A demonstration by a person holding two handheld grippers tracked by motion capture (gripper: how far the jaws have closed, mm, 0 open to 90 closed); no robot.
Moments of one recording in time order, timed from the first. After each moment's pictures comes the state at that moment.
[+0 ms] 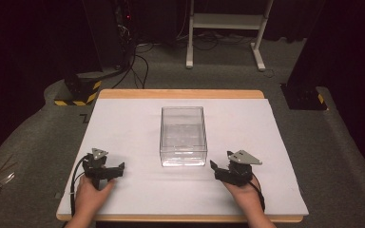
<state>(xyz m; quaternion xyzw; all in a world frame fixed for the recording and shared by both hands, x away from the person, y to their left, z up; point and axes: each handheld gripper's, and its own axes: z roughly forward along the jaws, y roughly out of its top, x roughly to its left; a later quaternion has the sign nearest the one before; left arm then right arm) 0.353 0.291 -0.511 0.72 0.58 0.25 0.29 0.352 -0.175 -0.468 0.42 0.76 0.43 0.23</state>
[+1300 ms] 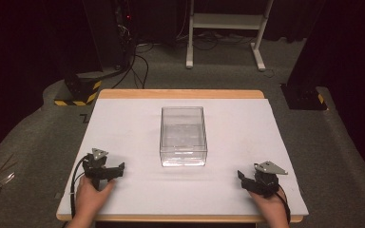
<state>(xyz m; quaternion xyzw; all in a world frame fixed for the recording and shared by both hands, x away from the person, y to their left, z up) 0.352 0.291 -0.511 0.72 0.58 0.25 0.29 0.338 -0.254 -0.500 0.48 0.76 0.36 0.24</state>
